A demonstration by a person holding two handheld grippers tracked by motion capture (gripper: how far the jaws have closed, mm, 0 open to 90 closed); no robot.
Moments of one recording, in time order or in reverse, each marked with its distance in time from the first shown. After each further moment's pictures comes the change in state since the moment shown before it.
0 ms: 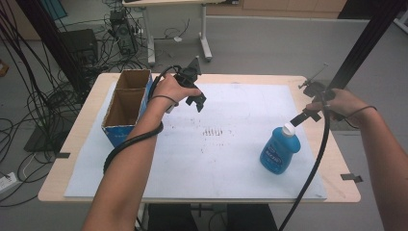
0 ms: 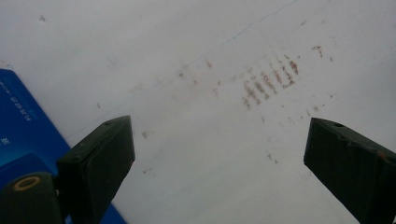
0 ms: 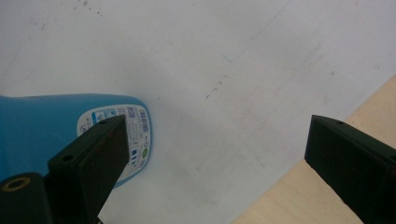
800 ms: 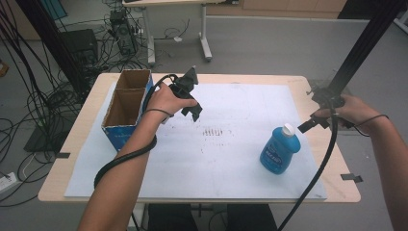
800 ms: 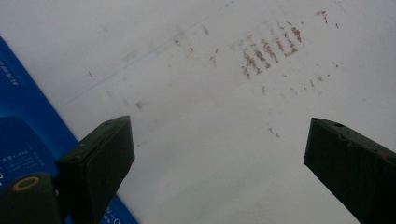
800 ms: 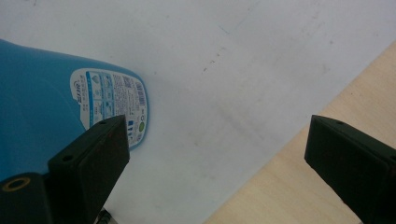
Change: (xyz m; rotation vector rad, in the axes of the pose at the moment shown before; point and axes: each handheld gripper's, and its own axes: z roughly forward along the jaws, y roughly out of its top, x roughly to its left) left arm -0.007 -0.033 0.001 0.001 0.006 0.000; right arm 0.001 -0.028 -0.006 0.008 -0.018 0.007
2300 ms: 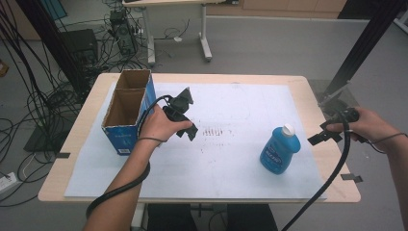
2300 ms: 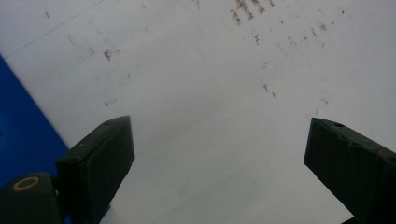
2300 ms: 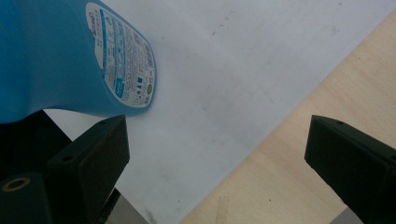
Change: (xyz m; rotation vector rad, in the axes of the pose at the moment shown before) left arm -0.014 -0.055 0.024 -0.009 -0.001 -0.003; right arm 0.016 -0.043 -0.008 -0.022 -0.026 -0.010
